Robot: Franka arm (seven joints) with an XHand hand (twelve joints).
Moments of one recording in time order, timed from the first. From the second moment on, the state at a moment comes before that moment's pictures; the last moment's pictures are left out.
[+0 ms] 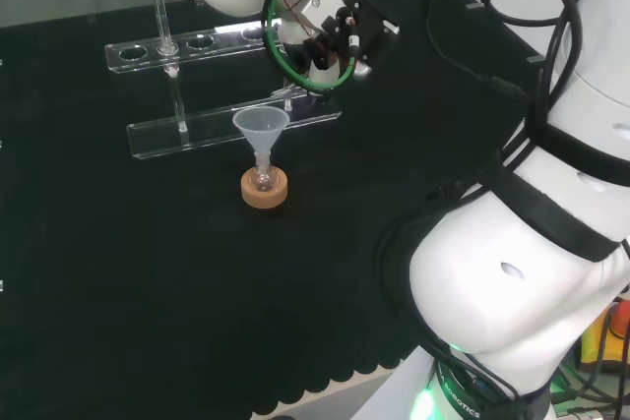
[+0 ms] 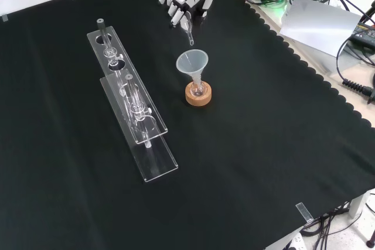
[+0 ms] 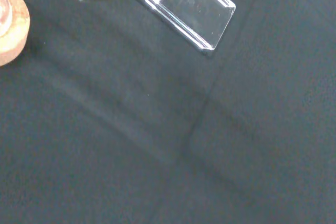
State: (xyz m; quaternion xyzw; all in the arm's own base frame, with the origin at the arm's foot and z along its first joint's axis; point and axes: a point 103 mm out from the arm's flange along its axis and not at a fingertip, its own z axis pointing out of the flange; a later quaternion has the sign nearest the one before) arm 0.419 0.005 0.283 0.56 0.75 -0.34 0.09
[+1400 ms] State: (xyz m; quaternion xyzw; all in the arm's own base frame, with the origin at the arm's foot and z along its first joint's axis) arm 0.430 0.027 0.273 0.51 0.74 -0.42 0.13
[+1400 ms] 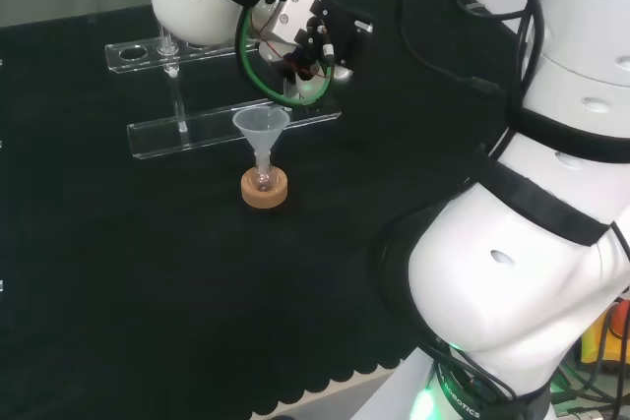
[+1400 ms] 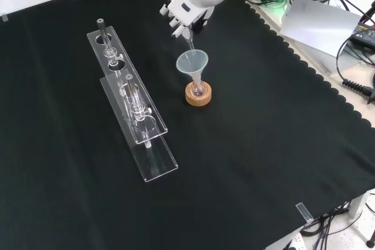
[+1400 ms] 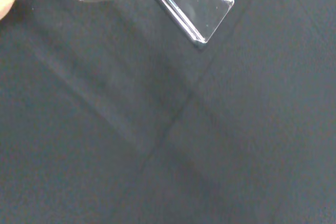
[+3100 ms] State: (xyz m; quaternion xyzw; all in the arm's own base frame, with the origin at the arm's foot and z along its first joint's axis) arm 0.438 0.055 0.288 0.45 0.69 -0.52 0.23
